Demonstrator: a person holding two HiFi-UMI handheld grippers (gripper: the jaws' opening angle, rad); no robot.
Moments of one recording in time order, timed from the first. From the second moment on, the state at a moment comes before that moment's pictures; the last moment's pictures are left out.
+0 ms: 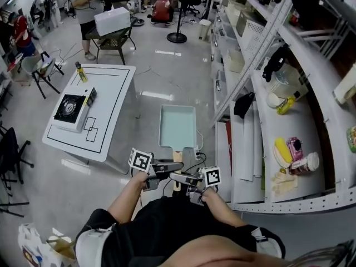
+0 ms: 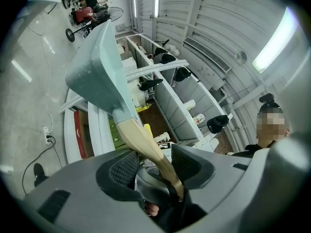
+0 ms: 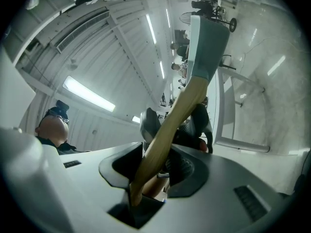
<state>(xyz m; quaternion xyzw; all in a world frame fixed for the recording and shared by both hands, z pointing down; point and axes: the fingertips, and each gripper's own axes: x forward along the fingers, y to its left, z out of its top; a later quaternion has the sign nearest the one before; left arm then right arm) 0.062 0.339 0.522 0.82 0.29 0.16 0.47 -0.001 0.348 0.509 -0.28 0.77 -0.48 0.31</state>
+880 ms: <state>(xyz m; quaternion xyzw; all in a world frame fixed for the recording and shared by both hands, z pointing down) 0.225 0.197 0.513 0.84 0.25 0.17 0.45 0.161 0.209 0.500 -0.24 0.80 -0.47 0.30</state>
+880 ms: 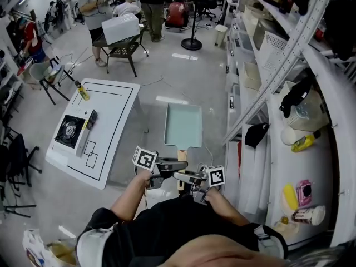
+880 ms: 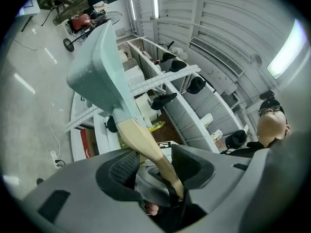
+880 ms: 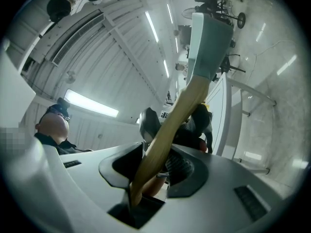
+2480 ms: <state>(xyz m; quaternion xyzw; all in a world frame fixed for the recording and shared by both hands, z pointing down) 0.379 0.048 0.511 0.82 0.26 0.16 0.48 0.314 0.051 0.499 -0.25 0.79 -0.46 0.33</state>
